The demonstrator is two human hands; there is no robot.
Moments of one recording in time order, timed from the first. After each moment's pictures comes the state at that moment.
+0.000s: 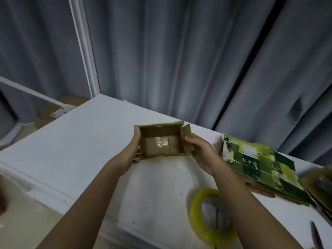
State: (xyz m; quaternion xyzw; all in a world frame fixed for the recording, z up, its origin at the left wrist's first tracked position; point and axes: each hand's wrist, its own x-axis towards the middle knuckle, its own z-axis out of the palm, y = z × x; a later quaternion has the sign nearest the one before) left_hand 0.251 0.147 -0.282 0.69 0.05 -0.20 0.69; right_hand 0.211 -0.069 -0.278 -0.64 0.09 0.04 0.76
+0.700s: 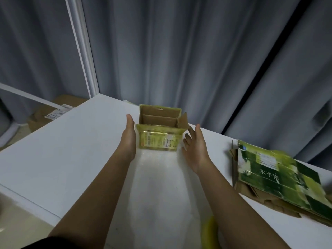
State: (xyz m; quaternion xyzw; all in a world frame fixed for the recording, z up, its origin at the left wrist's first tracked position) left_hand 0.340 0.129 -0.293 0.59 0.11 -0.13 0.79; right_hand 0.286 -0.037 -0.303 -0.55 0.19 -0.02 0.81
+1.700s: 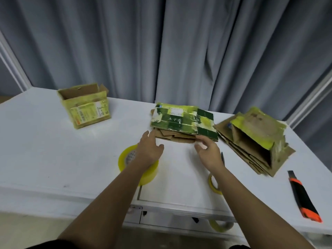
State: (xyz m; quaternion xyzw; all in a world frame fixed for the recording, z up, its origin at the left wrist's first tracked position) left_hand 0.096 -0.072 -0.329 0.89 -0.20 -0.13 0.38; right_hand -0.014 -0.239 -0.330 -0.82 0.30 -0.19 0.45
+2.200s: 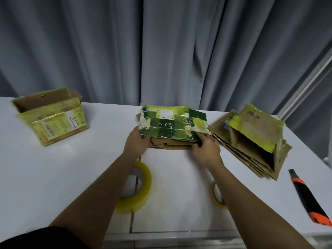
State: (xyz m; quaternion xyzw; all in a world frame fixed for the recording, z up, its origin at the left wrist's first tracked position) left_hand 0.179 -0.110 -0.345 0.86 -0.19 -0.12 0.46; right_hand 0.038 -0.286 -0.356 -0.89 0.37 -0.14 0.22
